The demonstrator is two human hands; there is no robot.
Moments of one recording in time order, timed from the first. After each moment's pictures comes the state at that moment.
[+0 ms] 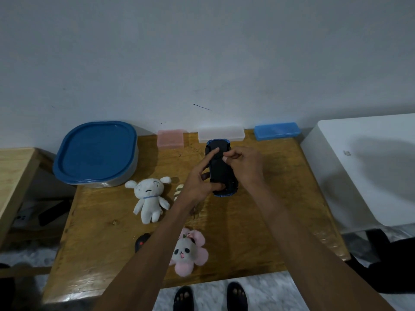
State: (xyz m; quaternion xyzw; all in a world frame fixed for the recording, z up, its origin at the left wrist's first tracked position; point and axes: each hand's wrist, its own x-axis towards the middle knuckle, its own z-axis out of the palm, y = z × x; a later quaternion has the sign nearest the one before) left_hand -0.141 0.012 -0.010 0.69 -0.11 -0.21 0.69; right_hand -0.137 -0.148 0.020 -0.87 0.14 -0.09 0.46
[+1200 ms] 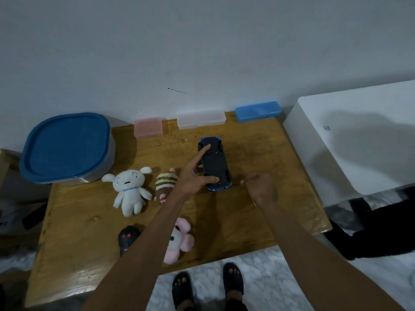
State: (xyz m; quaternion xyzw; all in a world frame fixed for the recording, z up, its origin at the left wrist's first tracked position) left_hand -0.153 -0.019 -0.041 0.69 -0.07 -0.26 0.67; right_hand -0.220 -0.225 -0.064 -0.81 0.41 0.06 0.41
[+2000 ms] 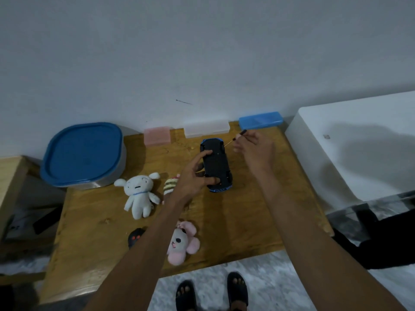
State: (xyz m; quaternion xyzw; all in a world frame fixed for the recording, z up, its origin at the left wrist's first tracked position) left_hand -0.154 -0.007 -0.014 0.69 -0.07 -0.24 0.68; right_hand -0.171 -0.185 0.058 -0.70 0.26 -0.17 0.64
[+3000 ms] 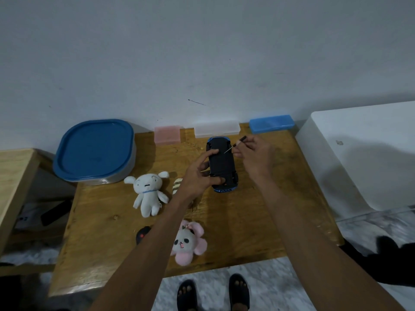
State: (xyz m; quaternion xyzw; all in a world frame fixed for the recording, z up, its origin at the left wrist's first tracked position) left_hand -0.150 0.007 -0.009 0.68 -0.06 -0.24 0.69; right_hand -0.156 -0.167 0.031 -0.77 0.21 -0.16 0.58
